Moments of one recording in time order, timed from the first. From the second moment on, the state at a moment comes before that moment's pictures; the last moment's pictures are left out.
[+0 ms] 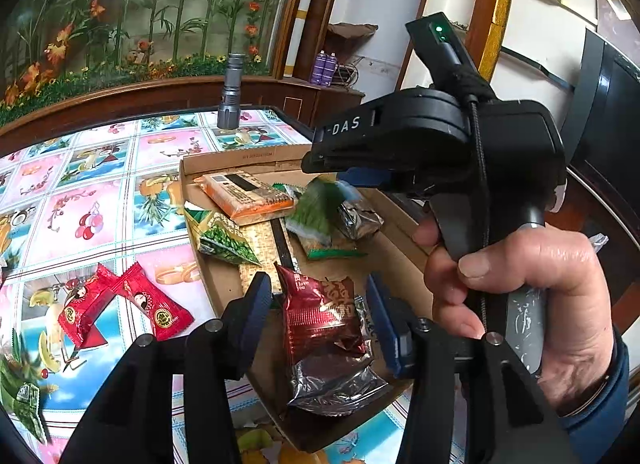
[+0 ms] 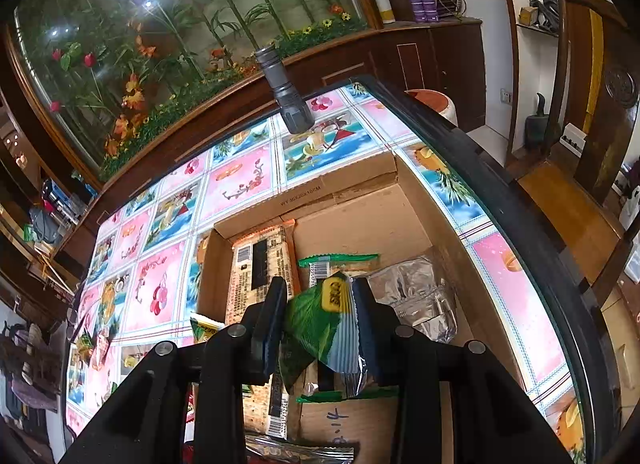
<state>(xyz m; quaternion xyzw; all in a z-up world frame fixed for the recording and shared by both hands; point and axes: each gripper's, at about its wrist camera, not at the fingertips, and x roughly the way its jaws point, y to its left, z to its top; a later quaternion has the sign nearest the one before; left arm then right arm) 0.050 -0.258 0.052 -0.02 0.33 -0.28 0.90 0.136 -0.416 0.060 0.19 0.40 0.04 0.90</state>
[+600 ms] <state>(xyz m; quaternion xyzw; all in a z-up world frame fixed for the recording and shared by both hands) 0.053 -0.226 0.064 -0.05 0.33 -0.24 0.91 0.133 -0.404 0.068 0.17 0.38 0.06 0.90</state>
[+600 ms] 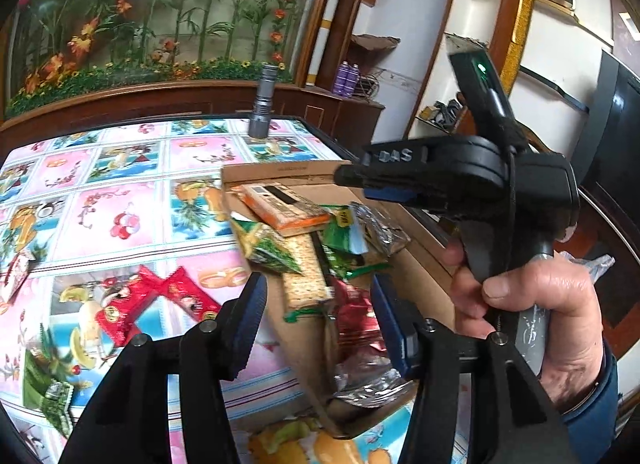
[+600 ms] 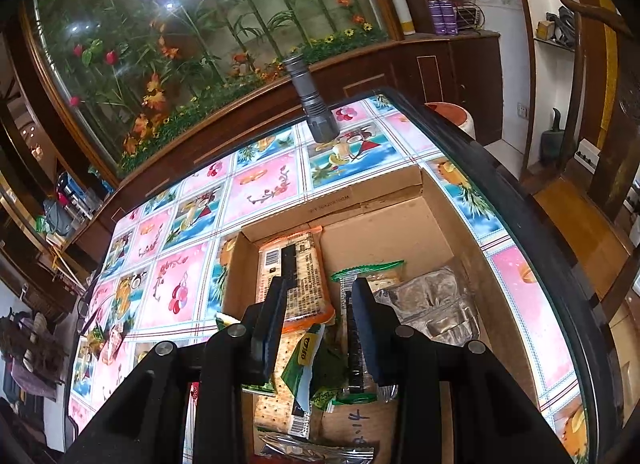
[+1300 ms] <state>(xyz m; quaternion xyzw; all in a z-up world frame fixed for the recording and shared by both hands) 0.052 -0.155 0.068 -0.07 0.34 -0.17 0.92 0.132 -0.401 0.068 0.17 0.38 0.07 0.91</state>
